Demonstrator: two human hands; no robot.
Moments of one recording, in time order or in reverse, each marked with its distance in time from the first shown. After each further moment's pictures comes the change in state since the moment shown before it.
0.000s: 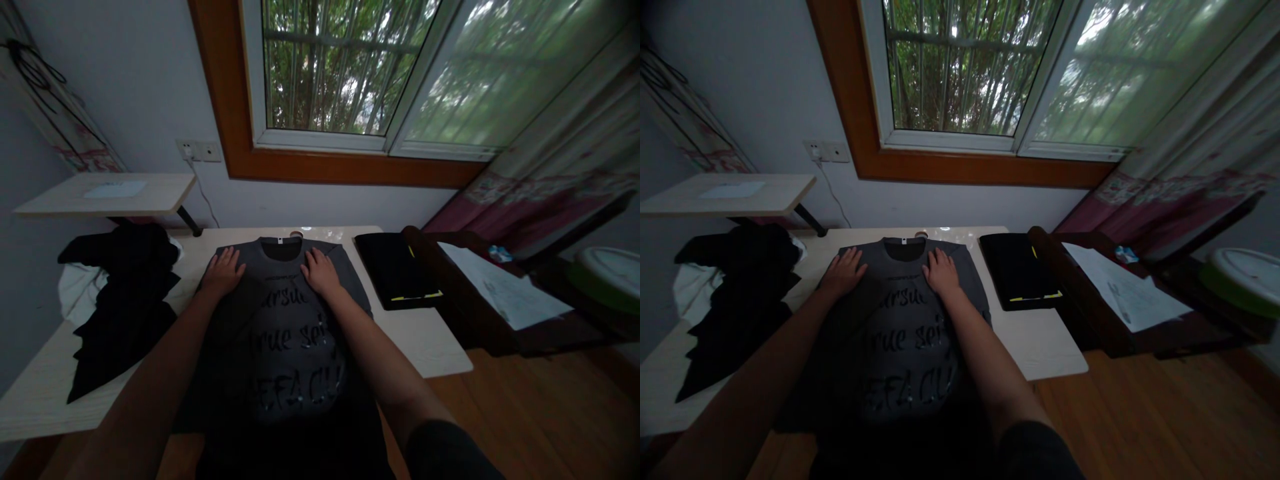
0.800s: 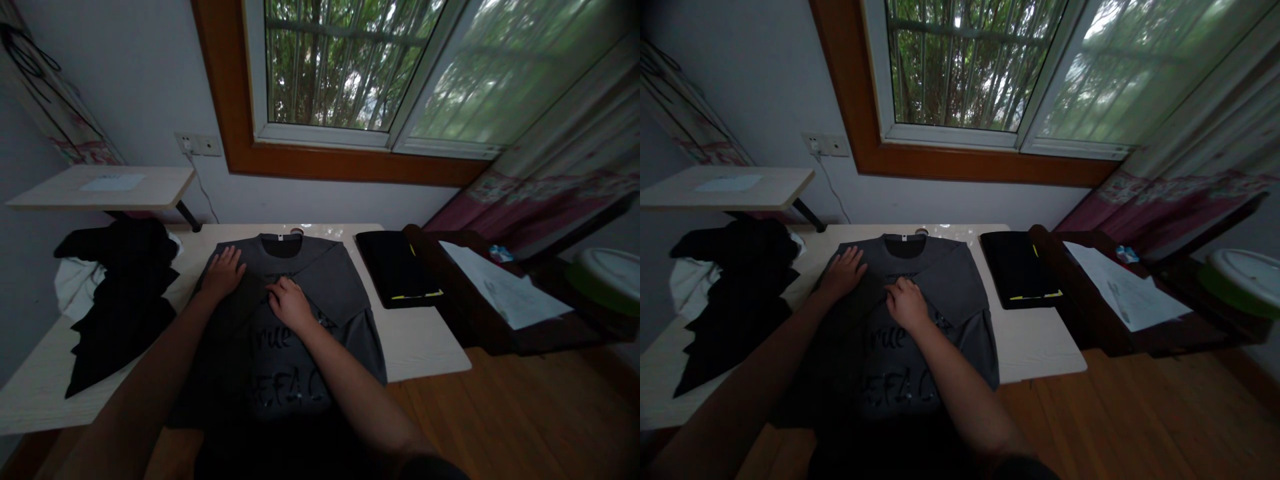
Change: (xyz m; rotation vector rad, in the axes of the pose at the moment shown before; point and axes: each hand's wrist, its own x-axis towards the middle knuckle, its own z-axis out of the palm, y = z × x) left_hand -0.015 0.003 0.001 -0.121 0.097 0.075; right_hand -0.067 -0.098 0.006 0.273 -0.053 -0.214
